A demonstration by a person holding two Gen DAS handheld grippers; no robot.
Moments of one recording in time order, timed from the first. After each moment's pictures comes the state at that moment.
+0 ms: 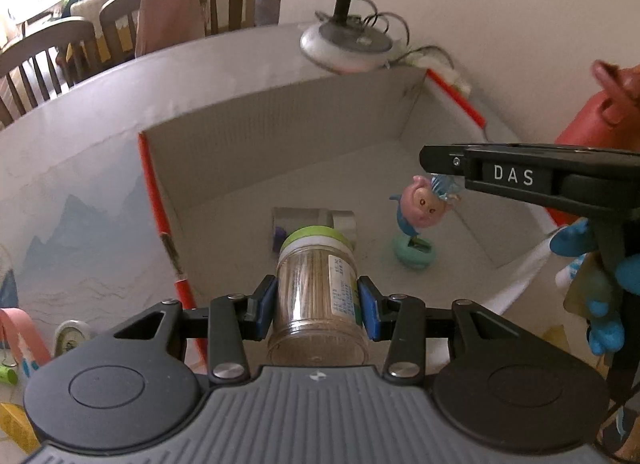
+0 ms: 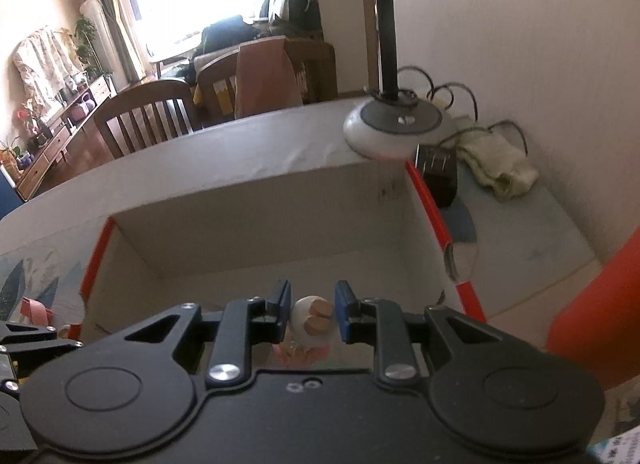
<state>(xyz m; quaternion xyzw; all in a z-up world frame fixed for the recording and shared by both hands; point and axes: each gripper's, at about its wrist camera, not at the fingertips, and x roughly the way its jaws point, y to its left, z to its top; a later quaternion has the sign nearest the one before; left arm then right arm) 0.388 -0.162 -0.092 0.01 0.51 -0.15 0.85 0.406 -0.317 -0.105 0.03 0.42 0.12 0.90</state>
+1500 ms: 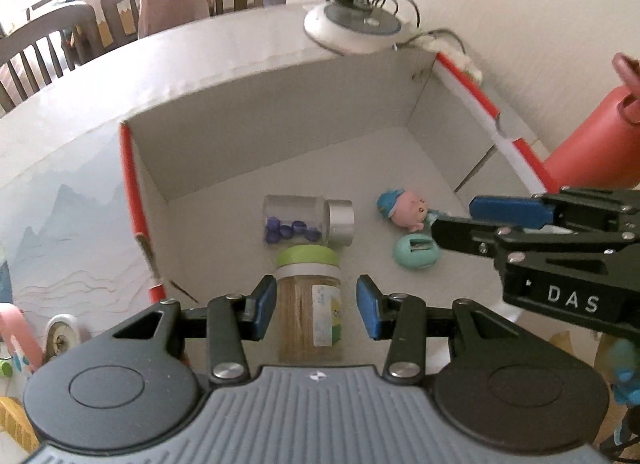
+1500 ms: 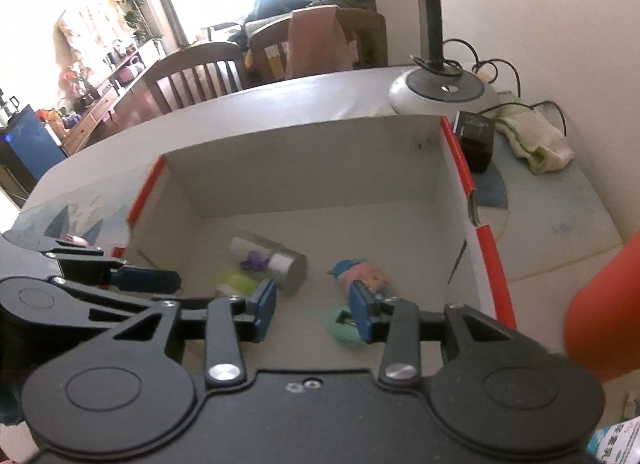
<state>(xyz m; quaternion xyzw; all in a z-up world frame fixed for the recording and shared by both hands) 0.395 -0.174 -0.098 0.01 0.52 -0.13 0.84 0.370 -0.327 -0.091 0.02 0.45 0.21 0.87</state>
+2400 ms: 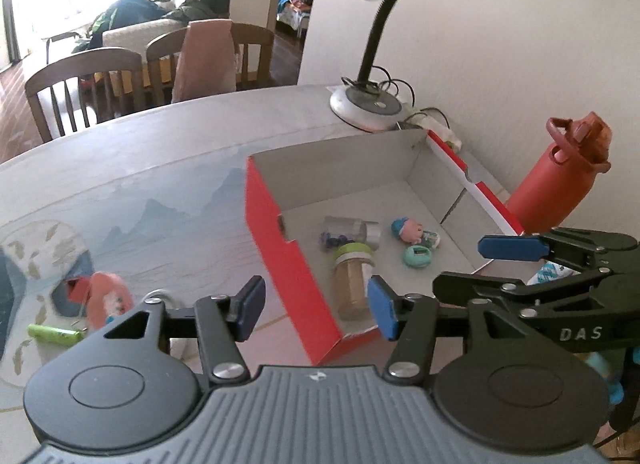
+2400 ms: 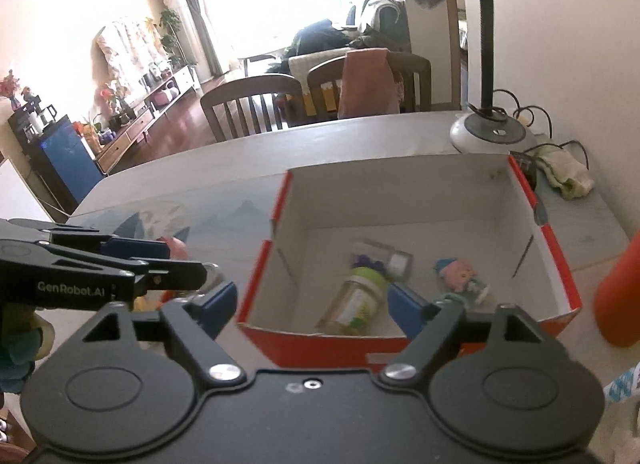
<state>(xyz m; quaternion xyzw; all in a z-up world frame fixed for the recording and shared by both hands) 0.296 -0.067 -0.021 -0.03 0.43 -0.14 0.89 0.279 -0.255 -0.042 0.02 0.39 0.23 0.89</state>
